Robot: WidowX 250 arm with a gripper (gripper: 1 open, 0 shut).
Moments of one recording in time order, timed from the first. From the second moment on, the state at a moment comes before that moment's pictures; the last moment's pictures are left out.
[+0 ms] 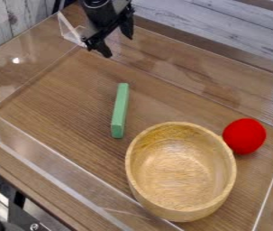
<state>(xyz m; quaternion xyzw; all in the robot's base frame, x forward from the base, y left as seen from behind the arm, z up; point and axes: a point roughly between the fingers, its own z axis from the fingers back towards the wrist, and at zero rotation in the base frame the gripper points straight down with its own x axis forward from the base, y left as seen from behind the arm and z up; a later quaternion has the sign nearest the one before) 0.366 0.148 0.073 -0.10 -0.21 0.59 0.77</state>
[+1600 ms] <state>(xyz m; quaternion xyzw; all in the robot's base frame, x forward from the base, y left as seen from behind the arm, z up) 0.368 0.042 0.076 -0.13 -0.20 0.41 0.88</state>
